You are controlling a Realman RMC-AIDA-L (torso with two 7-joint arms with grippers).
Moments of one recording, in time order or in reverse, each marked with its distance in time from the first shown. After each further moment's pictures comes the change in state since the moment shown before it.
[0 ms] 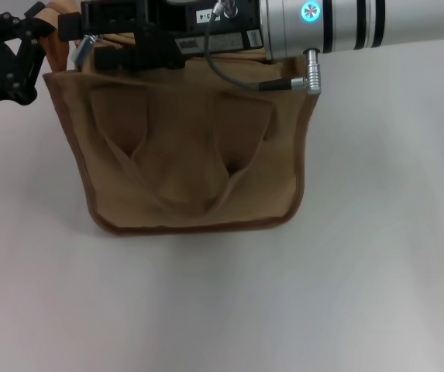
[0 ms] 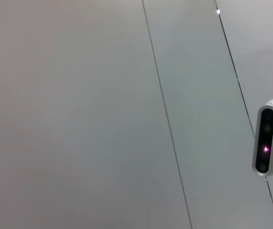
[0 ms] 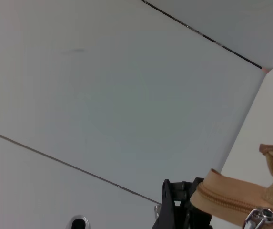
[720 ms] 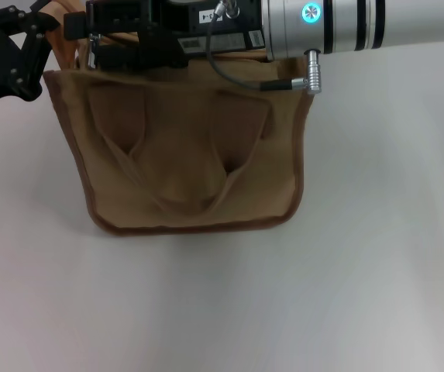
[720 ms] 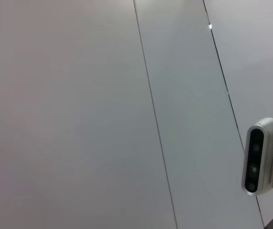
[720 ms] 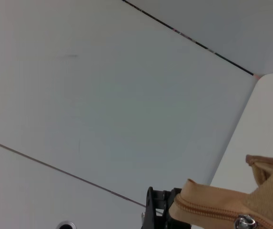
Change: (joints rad) left arm -0.011 -0.002 0.011 -0.001 -0.012 0.031 -0.023; right arm -0.006 0.000 -0.001 0.001 -0.001 0.021 -0.008
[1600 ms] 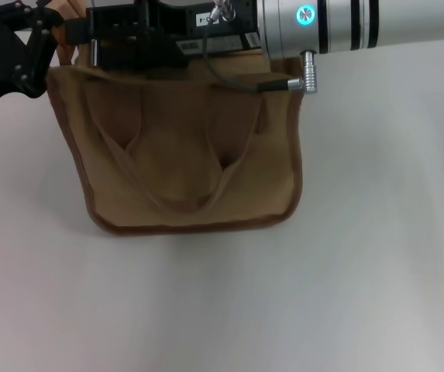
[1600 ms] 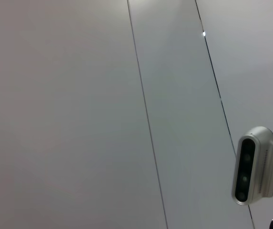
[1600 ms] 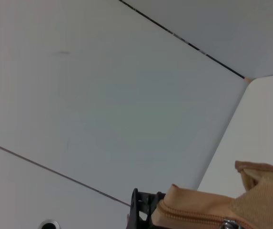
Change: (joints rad) left arm -0.013 0.000 0.006 0.000 0.001 0.017 -0.015; right arm 0.005 0.000 -0.026 -0.003 -0.001 0.036 -0.020
